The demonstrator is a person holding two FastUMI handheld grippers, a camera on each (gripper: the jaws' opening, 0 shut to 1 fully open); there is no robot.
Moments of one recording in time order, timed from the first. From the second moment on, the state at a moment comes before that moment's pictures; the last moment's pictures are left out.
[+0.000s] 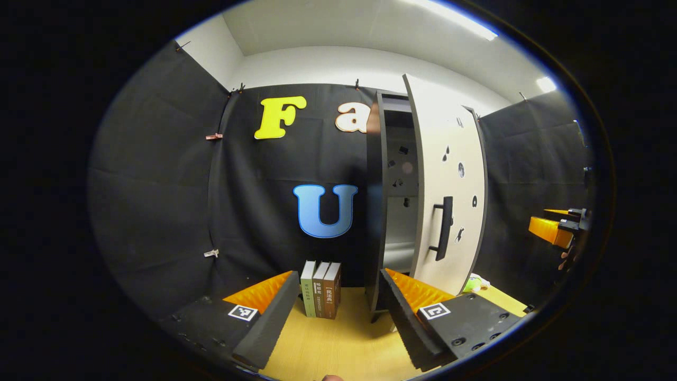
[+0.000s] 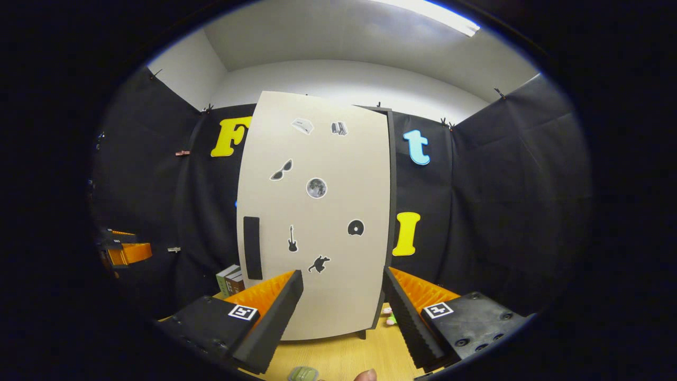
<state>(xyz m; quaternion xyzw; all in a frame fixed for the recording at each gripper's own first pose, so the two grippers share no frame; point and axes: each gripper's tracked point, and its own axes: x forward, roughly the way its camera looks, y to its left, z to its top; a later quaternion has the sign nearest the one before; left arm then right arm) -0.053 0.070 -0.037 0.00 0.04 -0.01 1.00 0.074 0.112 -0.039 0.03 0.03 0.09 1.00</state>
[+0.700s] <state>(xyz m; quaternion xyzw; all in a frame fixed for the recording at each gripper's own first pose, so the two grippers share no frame) -0.049 0.044 -0.037 0.01 0.04 -0.03 1.00 0.057 0.080 -0.036 0.03 0.03 0.08 1.00</state>
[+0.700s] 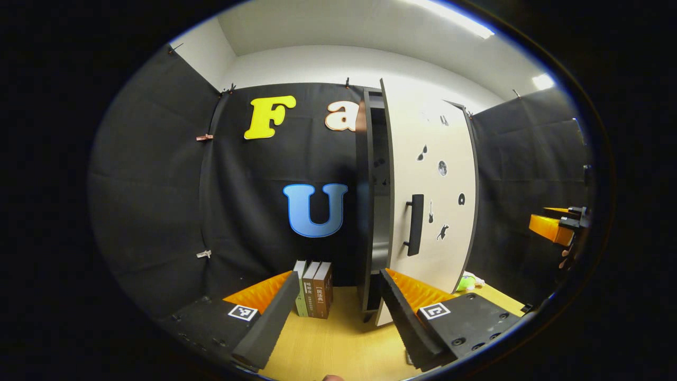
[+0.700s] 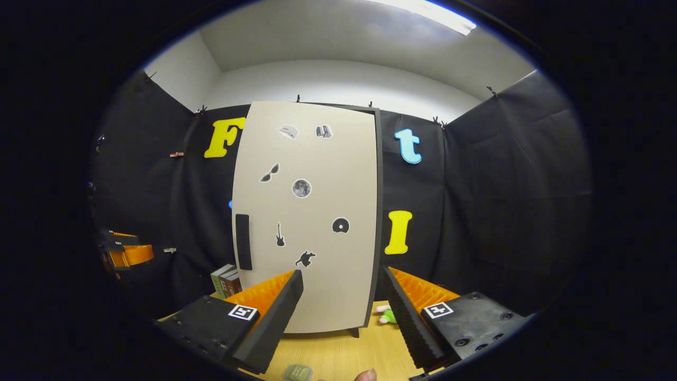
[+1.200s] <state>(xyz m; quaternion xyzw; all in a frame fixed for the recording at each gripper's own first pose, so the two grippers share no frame) -0.055 0.041 -0.038 0.01 0.04 -0.02 1.00 0.045 0.075 -0.035 0.03 0.03 0.08 1.00</state>
